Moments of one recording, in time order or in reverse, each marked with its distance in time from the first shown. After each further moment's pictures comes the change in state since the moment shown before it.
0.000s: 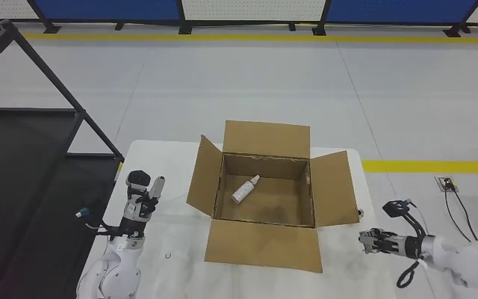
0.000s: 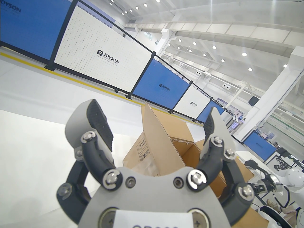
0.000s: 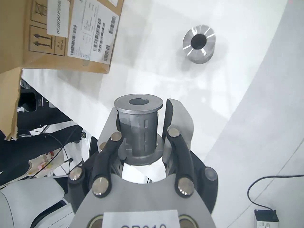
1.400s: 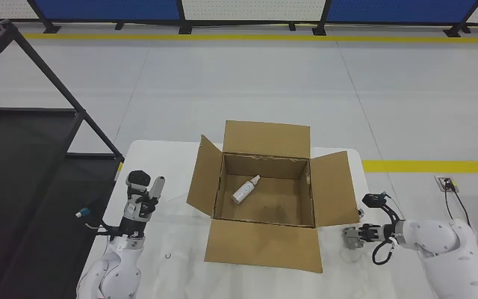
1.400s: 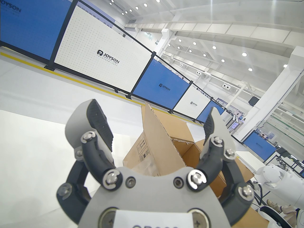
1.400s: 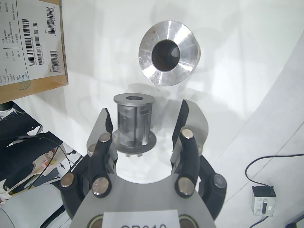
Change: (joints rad) left arm 0.000 0.000 0.000 0.000 0.000 0.000 0.000; right arm 0.289 0.029 -0.299 0.378 -0.109 0.051 -0.103
